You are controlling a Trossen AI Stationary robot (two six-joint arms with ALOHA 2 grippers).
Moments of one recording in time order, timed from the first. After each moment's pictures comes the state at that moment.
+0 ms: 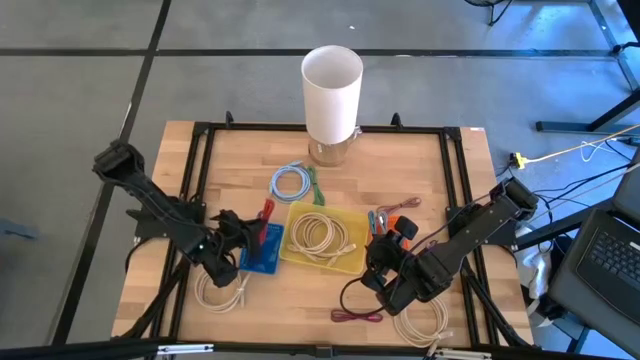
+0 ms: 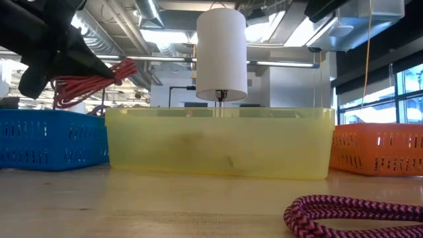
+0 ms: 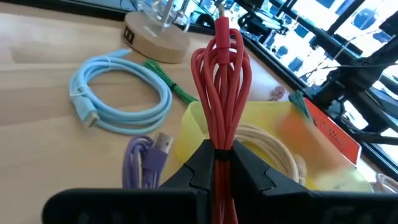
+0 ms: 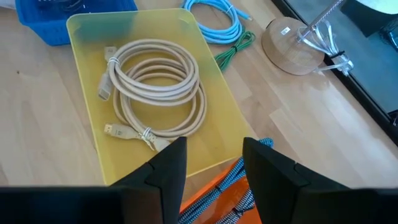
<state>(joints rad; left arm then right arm) -0.74 1.30 0.54 -0.36 -1.23 -1.65 0.68 1.75 1.54 -1.28 0.81 1.12</state>
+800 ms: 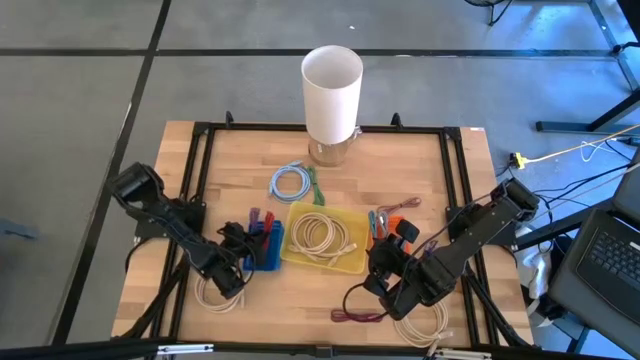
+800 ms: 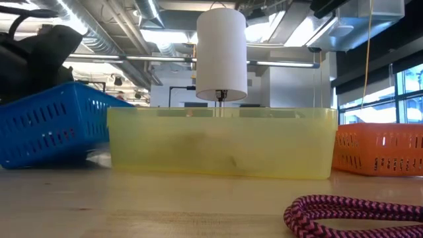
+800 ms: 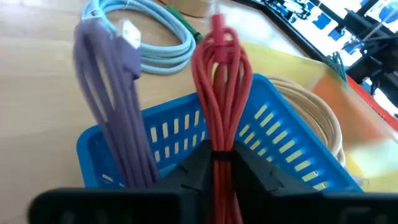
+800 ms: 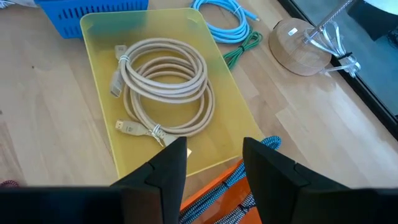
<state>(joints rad) -0.78 1.61 0.55 -0.29 -1.18 -1.93 0.71 1.75 1.55 -1.28 0.81 1.12</state>
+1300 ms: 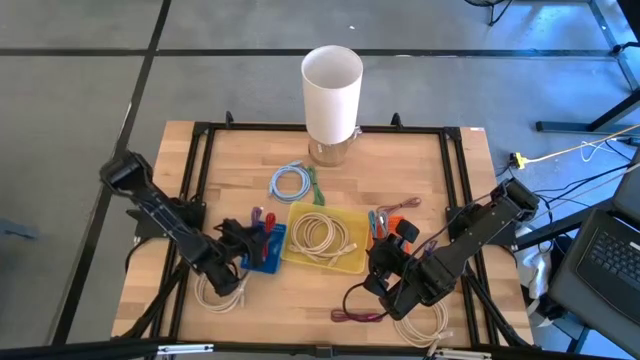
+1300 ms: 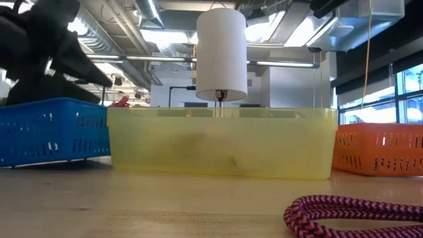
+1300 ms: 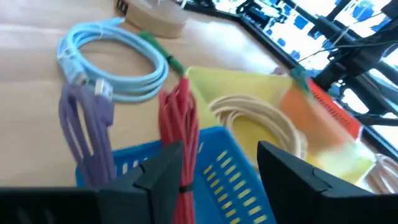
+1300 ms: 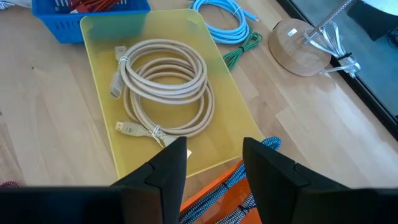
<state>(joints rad) -0.79 1.45 0.55 -0.29 -1.21 -1.73 0.71 1.75 1.55 -1.27 0.81 1.12</state>
